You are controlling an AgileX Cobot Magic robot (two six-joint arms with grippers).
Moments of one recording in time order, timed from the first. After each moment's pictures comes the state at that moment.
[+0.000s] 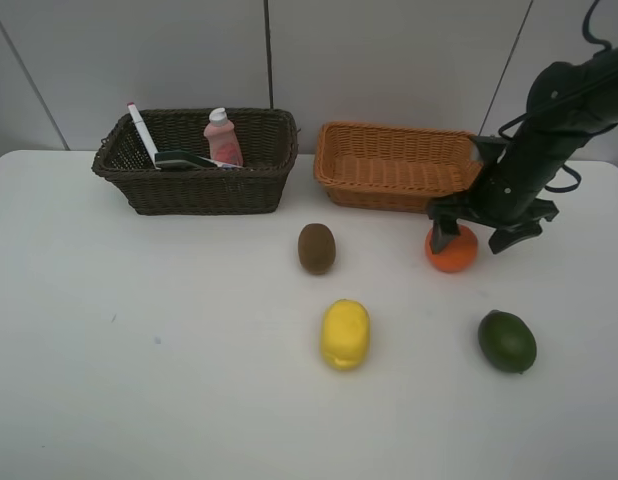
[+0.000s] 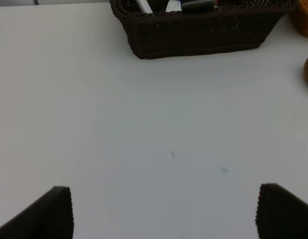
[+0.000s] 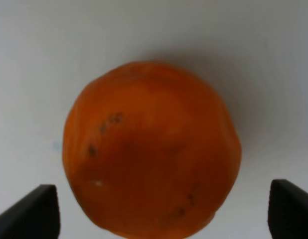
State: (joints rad) left arm -0.12 -0.01 -0.51 -0.01 1.07 -0.02; right arm 0.19 1.94 -1.15 0.03 0.72 0.02
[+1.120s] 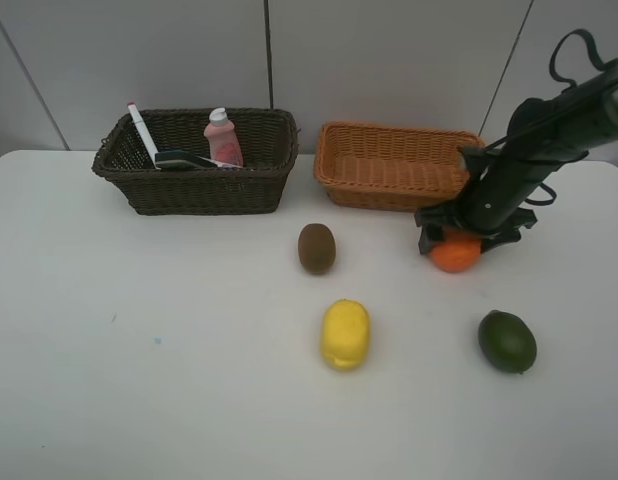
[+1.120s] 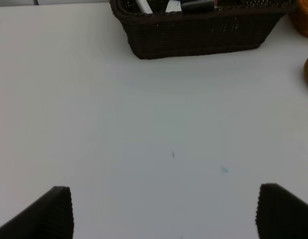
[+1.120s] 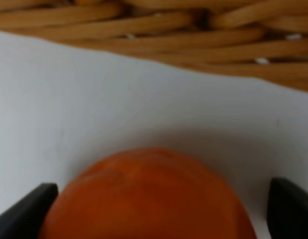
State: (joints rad) left arm -0.12 -0.01 -0.51 -0.01 1.07 -0.02; right arm 0.19 2.05 -1.15 0.03 0.52 0.02
